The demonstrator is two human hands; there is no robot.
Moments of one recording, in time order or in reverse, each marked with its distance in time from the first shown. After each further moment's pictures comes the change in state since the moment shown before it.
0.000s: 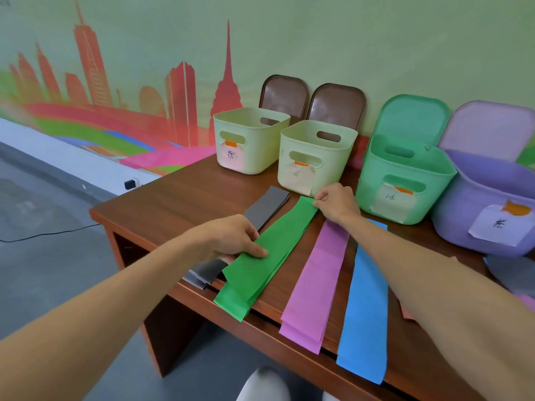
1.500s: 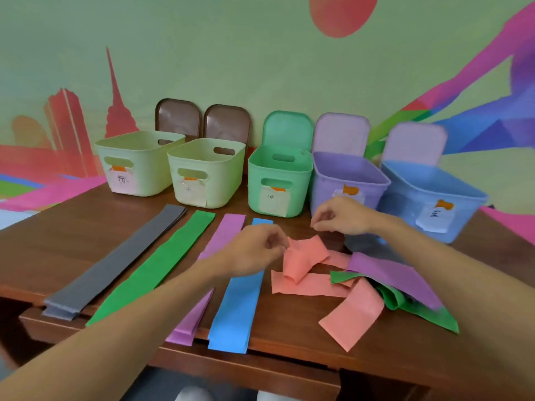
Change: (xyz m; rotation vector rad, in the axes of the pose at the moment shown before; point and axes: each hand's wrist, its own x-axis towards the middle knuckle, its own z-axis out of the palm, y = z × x) left_hand 0.020 0.111 0.172 0.462 0.132 0.777; right_hand -0.110 0.144 -0.196 -0.164 -0.272 -0.188
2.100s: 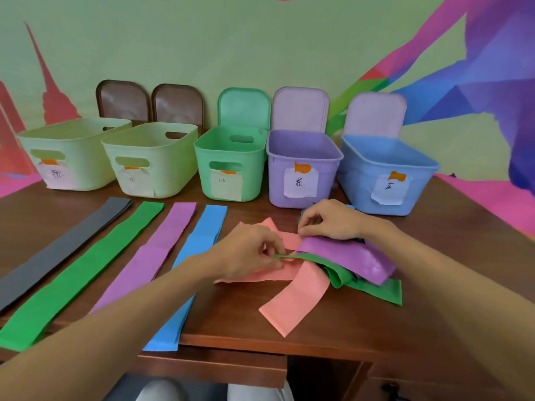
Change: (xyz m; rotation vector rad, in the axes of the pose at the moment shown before) left_hand 0.034 0.038 0.060 0.193 -0.151 0.207; right_hand -0.054 0.067 0.011 0.076 -0.038 -0.005
